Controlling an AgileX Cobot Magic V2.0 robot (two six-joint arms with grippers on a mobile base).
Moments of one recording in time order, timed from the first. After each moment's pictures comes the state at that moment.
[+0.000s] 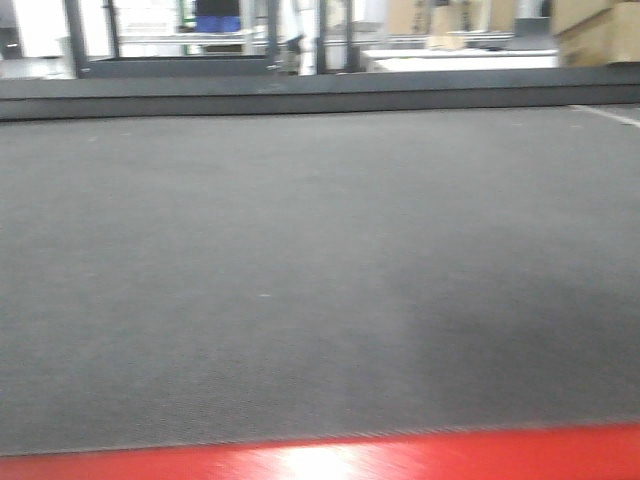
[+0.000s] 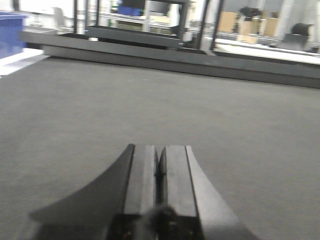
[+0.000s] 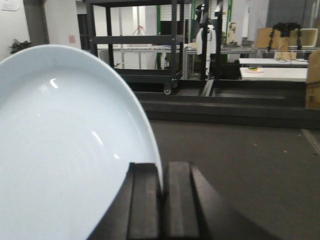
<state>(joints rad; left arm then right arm) -0.05 -0.02 0.03 0.01 0.01 -0.09 0.39 0.24 -0.65 -0.22 0.40 0.28</state>
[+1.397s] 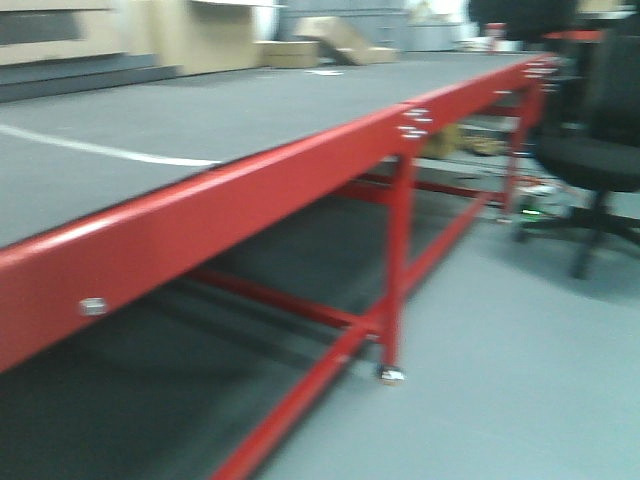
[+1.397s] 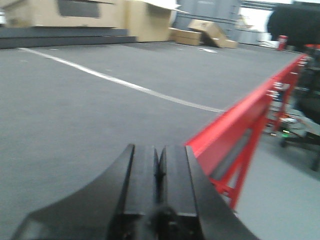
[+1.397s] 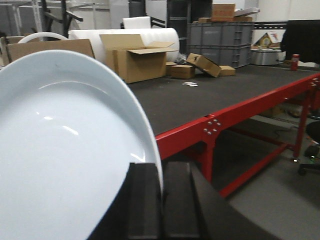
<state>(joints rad) -0.05 -0.02 0.03 0.01 0.01 -0.09 0.39 0.24 -0.65 -0.22 0.40 0.28</state>
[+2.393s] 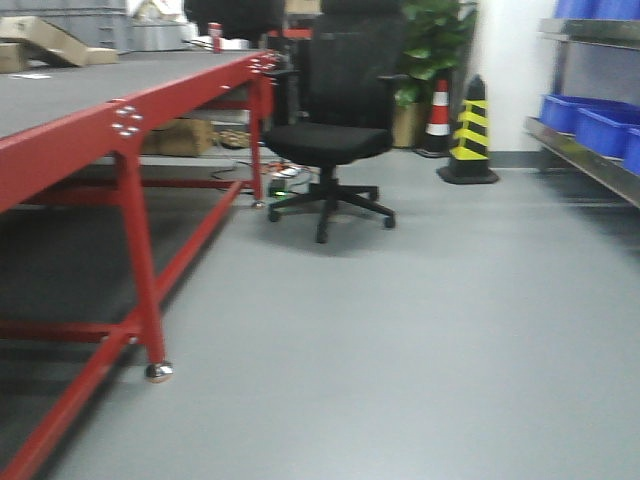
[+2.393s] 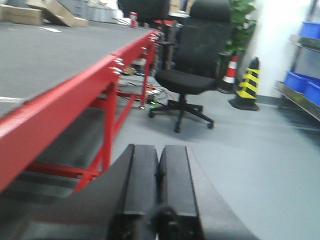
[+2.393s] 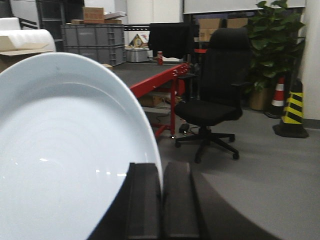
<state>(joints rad) -0.09 -0.02 0.03 0.01 0.01 -0.09 0.39 0.24 -0.65 -0.22 0.40 0.28</state>
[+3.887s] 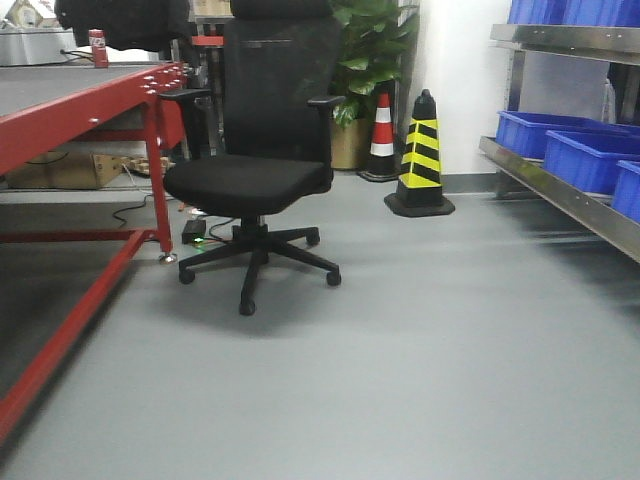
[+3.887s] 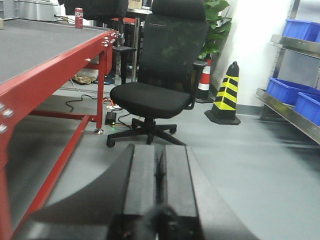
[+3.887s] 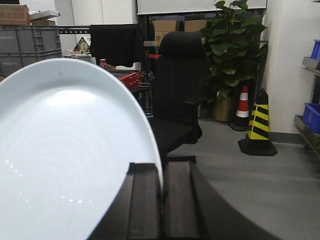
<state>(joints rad) -0.09 -0.02 0.03 0.01 0.01 -0.09 0.39 0.24 -0.65 -0.22 0.40 0.28</state>
